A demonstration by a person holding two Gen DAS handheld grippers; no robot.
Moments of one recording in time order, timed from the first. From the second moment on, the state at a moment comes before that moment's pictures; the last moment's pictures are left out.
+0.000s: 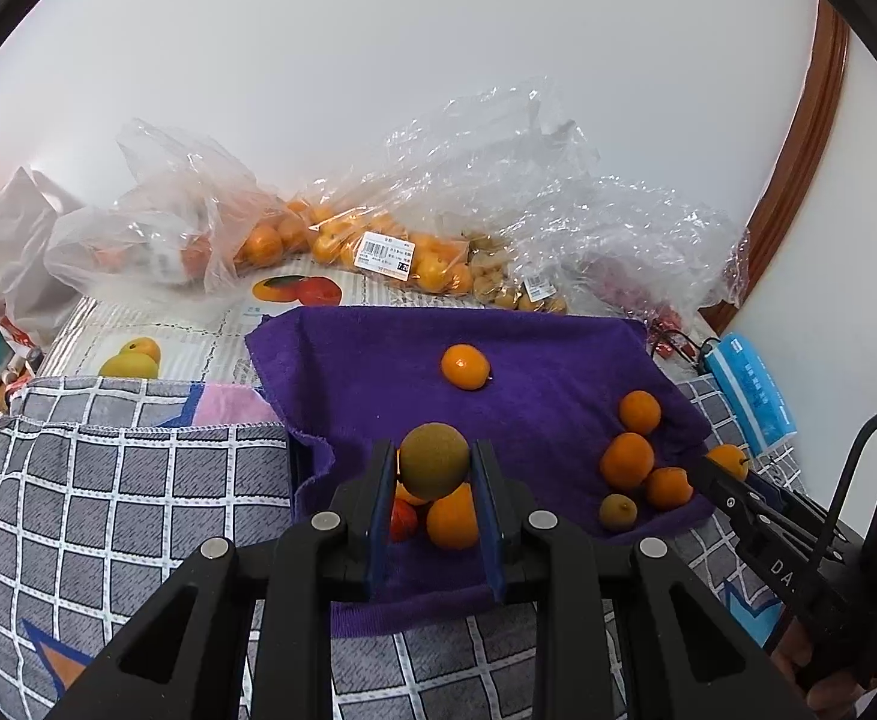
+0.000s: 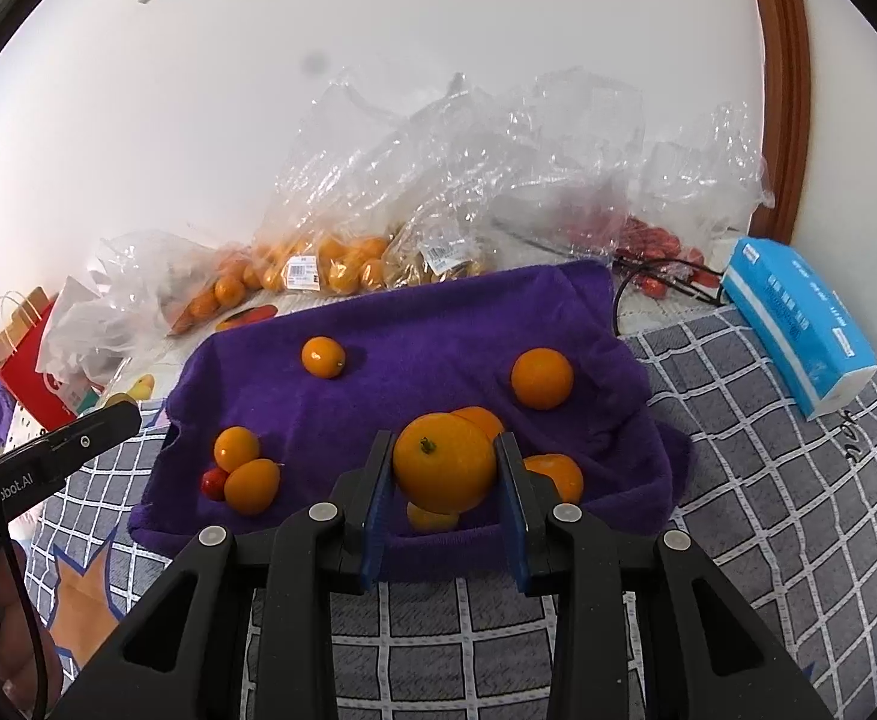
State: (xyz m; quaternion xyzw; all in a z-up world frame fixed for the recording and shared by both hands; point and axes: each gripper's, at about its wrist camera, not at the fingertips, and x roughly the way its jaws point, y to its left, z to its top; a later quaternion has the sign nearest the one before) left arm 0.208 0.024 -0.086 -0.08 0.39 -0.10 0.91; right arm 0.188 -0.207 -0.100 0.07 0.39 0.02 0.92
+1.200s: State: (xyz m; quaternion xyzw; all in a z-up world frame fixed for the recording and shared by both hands) left arm 0.266 0.010 -0.145 -0.07 0.46 -0.09 0.88; right arm 0.235 -0.192 -0.138 0.02 0.38 0.03 0.92
